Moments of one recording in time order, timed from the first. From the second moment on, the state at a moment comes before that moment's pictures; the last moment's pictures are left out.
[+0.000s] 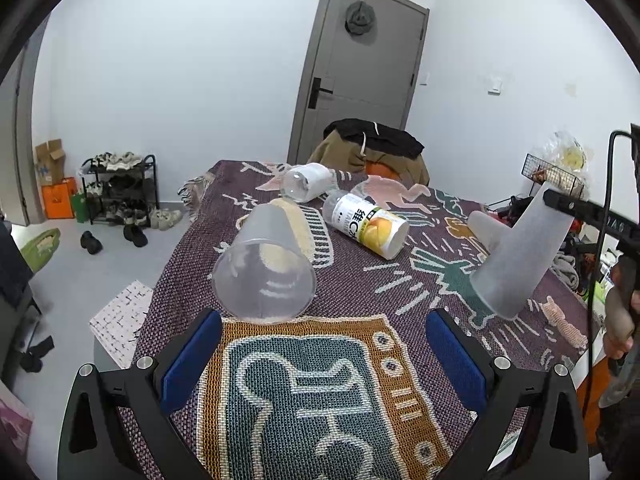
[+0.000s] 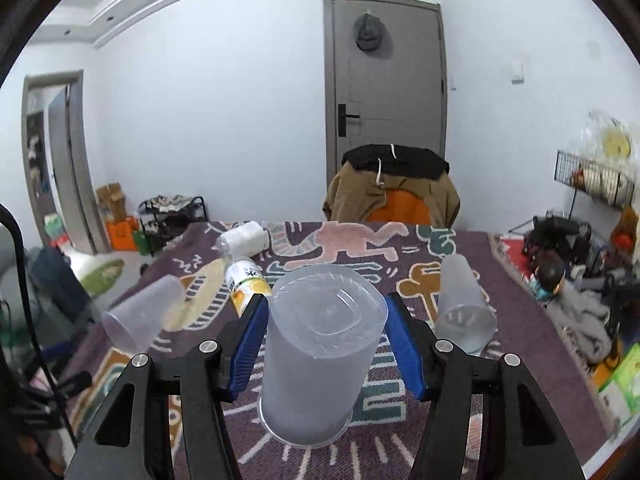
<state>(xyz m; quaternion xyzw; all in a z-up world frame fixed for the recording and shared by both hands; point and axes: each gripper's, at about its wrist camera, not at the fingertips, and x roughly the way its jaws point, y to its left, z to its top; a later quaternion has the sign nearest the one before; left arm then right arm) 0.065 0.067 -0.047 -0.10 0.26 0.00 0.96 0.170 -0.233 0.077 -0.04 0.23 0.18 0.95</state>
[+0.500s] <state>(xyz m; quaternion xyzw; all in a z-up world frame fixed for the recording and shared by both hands) 0.067 0.064 -0.053 -0.09 0.26 0.00 0.96 0.177 -0.210 0.049 -0.08 0.27 0.19 0.94</state>
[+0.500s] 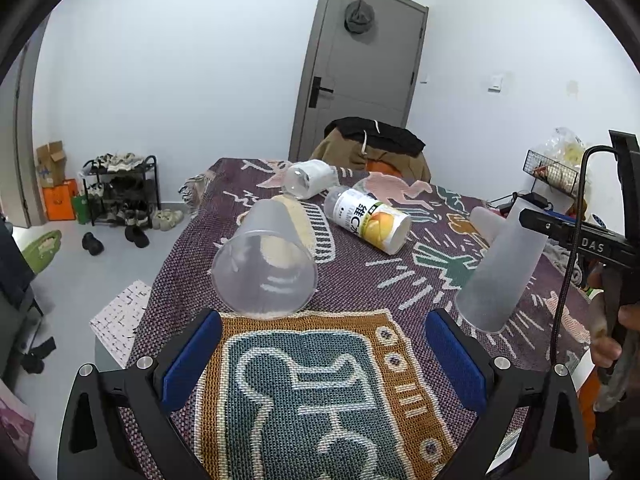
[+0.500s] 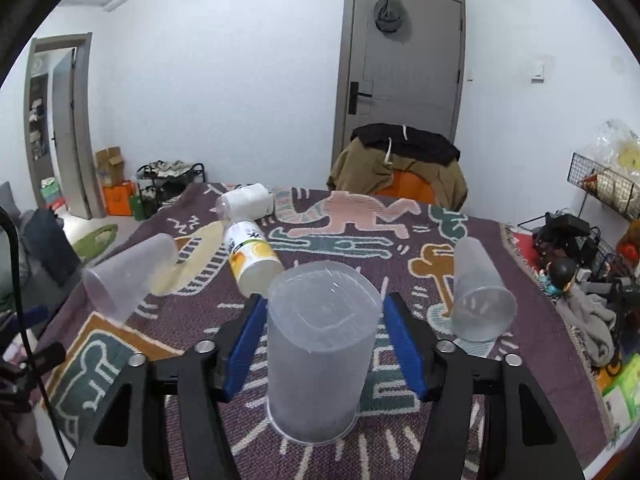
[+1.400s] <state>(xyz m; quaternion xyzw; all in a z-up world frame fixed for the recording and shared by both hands) 0.054 0.020 -0.020 -0.08 0.23 -0.06 0.97 0.125 -0.273 0.092 -0.06 0.24 0.22 0.94</state>
